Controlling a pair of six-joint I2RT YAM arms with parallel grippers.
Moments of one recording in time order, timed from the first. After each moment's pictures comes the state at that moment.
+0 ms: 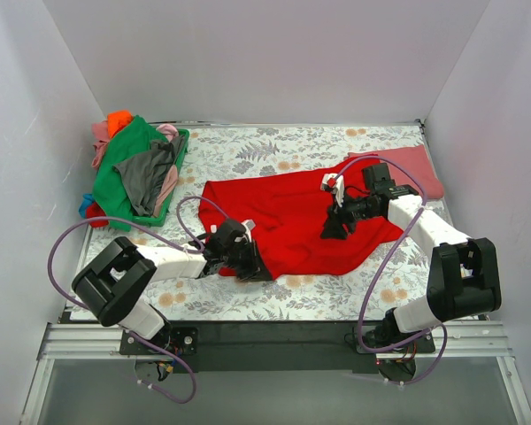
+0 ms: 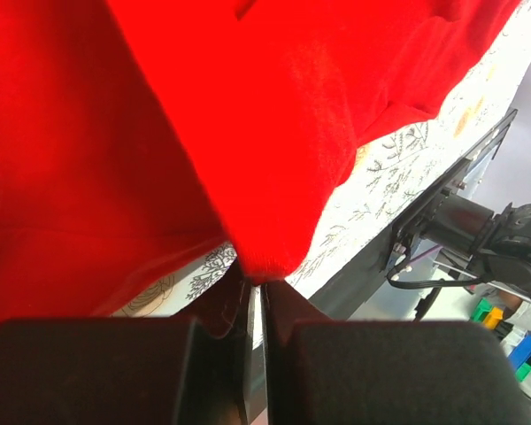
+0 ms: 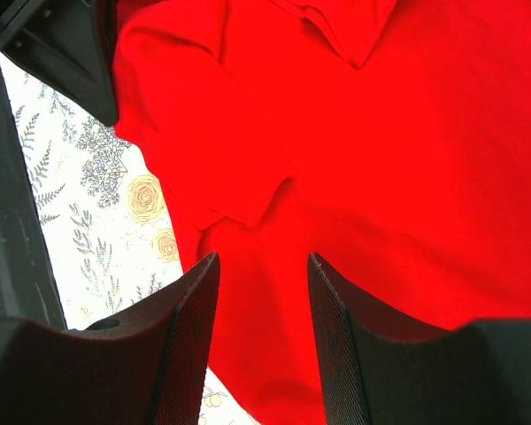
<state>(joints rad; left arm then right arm) -0.76 1.52 0.55 0.12 0.41 -0.98 0.23 1.46 0.97 -0.63 -0.88 -0.69</state>
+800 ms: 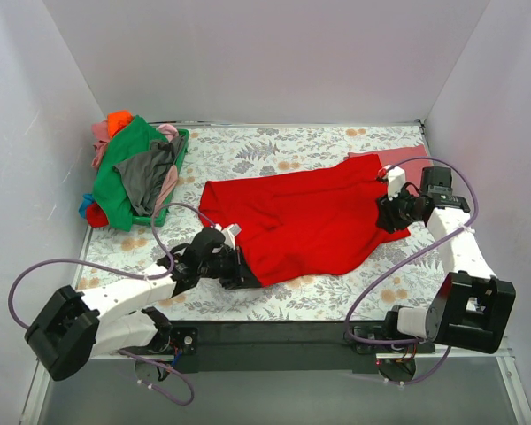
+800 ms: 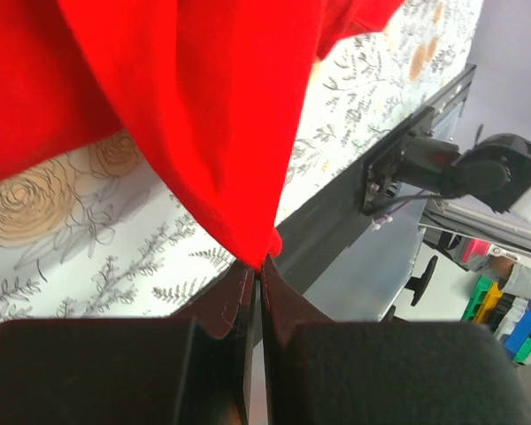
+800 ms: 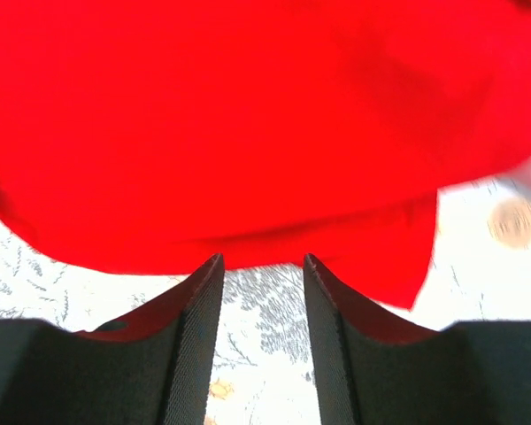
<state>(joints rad) -0.76 1.12 0.43 -0.05 0.43 -0.97 -0.14 1.27 0.93 -0.71 -0.54 -0.69</state>
